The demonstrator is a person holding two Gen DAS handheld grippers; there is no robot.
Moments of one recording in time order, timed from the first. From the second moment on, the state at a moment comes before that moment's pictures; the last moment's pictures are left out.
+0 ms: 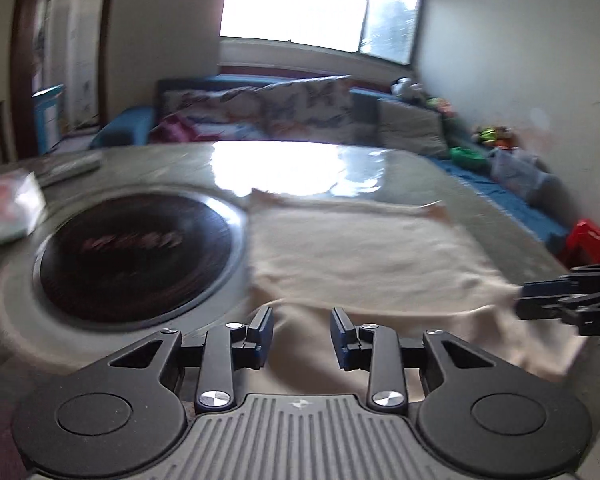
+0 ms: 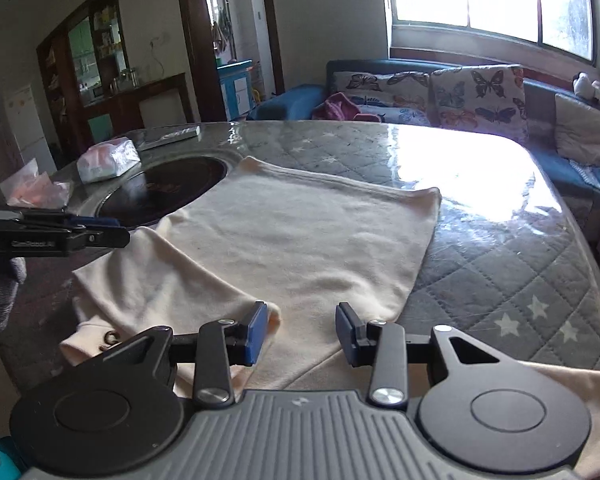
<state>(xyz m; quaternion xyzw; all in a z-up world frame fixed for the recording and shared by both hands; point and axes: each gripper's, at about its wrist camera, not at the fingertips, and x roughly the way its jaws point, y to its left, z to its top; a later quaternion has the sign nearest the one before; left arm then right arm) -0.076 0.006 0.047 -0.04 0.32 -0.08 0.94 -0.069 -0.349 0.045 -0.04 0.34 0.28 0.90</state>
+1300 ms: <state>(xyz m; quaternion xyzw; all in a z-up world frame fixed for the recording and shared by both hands) -0.138 -0.004 0.019 0.05 0.26 -0.13 0.95 -0.094 -0.243 0.167 -0.20 0.19 0.33 0.90</state>
